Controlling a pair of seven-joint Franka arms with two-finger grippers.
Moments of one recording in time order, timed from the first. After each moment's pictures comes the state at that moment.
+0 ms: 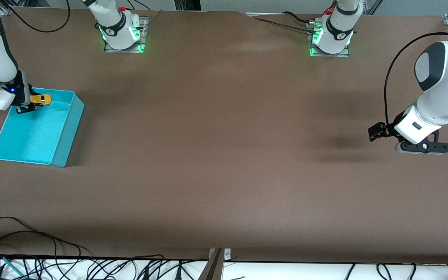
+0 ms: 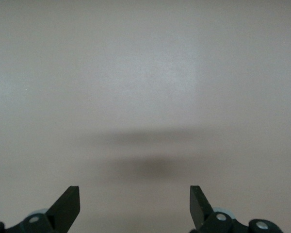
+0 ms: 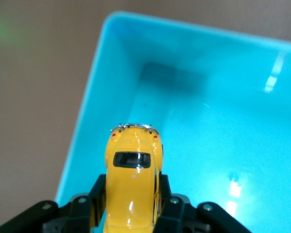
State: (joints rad) left arm 0.31 0.17 -0.33 -1.85 0.10 2.01 -0.03; right arm -0.50 0.26 -0.03 -2.16 -0.08 2.15 -2.24
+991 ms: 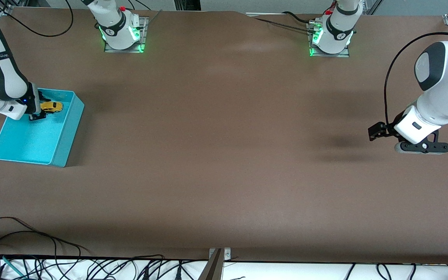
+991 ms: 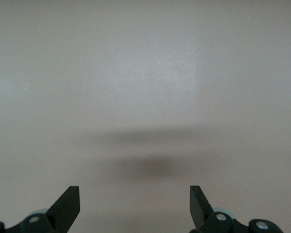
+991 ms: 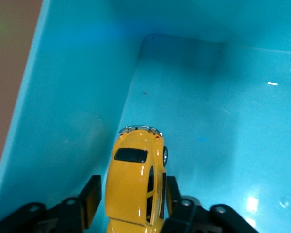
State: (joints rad) left arm 0.31 0.17 -0.33 -1.85 0.10 2.01 -0.03; right arm -0.54 0.42 -0.03 -2.13 -0.07 2.20 -2.24
